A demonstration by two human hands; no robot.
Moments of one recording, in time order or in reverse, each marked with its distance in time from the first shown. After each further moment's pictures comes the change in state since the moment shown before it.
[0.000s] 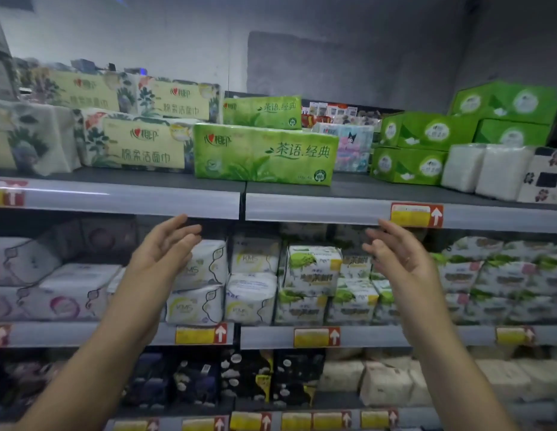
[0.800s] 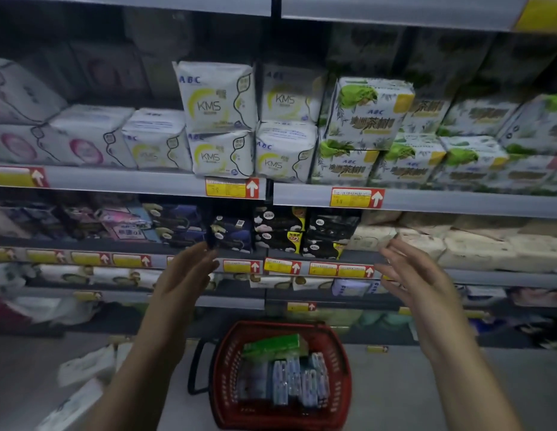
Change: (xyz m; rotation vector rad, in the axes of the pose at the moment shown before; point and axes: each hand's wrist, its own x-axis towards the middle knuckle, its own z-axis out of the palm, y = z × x) left_hand -0.156 -0.138 -0.043 0.098 0.034 -0.540; right_hand -0.150 0.128 -0.011 0.081 -0.066 0.632
